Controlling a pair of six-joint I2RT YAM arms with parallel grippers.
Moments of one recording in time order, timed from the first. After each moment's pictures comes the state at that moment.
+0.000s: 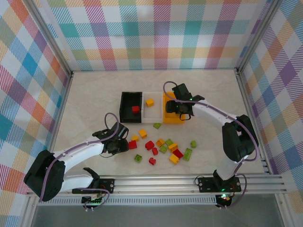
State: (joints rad) left arm -0.61 1.21 0.56 -0.61 -0.06 -0.81; right arm 0.52 1.70 1.22 -0.50 0.07 0.45
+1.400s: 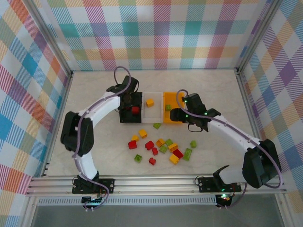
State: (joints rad) left arm -0.46 1.77 1.42 -0.70 -0.19 -0.67; right arm 0.52 1.34 0.94 -0.46 -0.06 0.51
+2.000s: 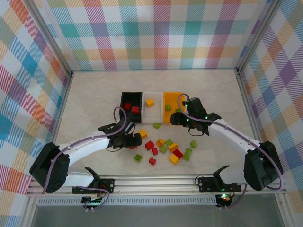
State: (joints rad) left arm -0.68 1.31 0.68 -0.57 -0.02 -0.77; right arm 0.52 1.32 0.86 -0.42 -0.10 0.54
